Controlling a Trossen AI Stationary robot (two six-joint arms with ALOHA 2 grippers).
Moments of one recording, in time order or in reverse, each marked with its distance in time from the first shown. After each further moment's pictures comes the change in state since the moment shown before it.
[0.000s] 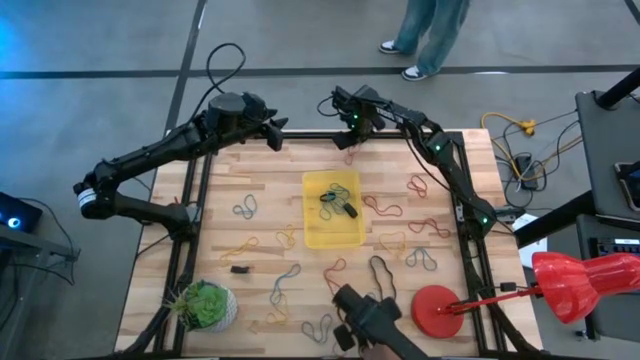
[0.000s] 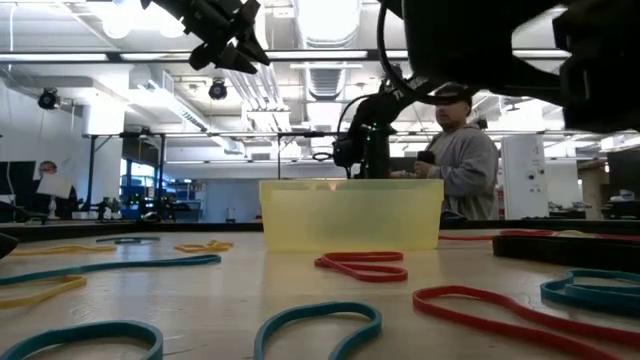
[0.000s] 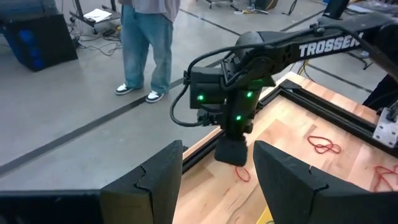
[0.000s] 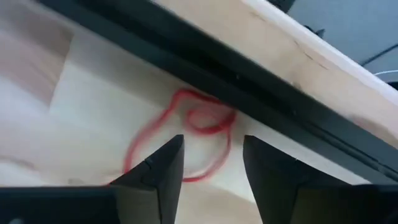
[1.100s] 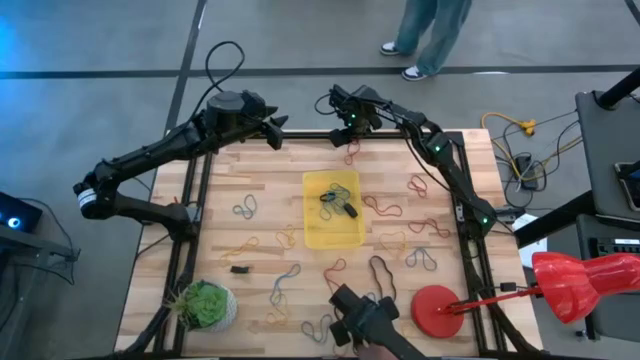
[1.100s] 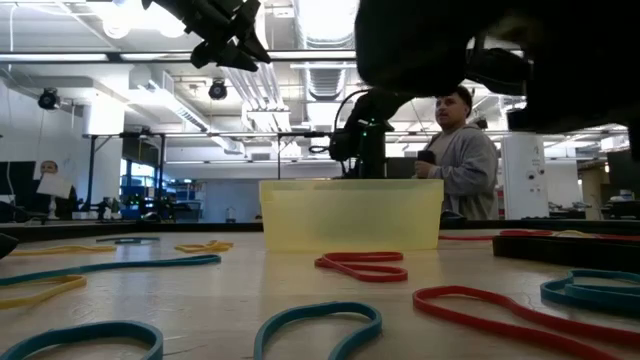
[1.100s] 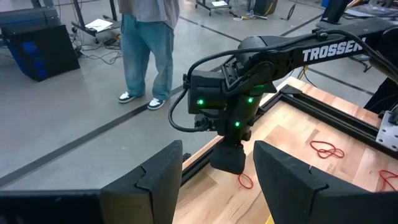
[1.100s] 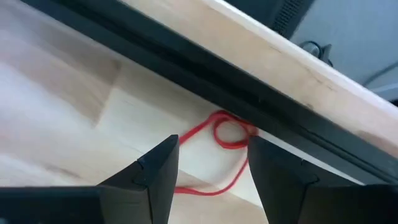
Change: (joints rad) left arm 0.006 0.000 0.002 0.026 0.001 0.026; right arm 0.012 -0.002 0.023 0.044 0.007 0.060
